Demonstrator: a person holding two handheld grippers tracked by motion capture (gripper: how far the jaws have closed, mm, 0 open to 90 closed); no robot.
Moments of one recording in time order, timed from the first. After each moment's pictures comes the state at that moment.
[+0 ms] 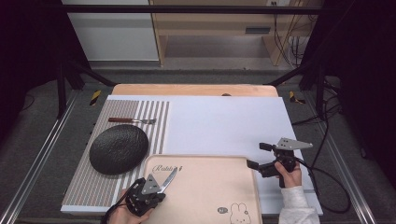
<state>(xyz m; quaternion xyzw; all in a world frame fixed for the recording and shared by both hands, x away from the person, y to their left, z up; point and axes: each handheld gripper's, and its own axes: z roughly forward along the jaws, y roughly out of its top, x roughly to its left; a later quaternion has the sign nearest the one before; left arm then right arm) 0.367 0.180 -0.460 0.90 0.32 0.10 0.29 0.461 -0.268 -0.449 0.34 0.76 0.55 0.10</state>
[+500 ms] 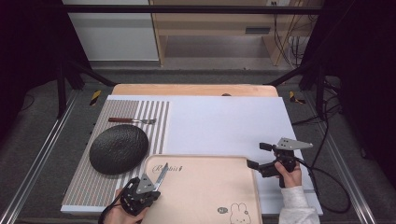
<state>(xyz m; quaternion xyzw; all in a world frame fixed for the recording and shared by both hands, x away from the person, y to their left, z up) 0.366 0.192 -0.458 0.89 0.33 0.12 0.29 0.461 -0.268 -0.449 0.34 0.76 0.55 0.10</state>
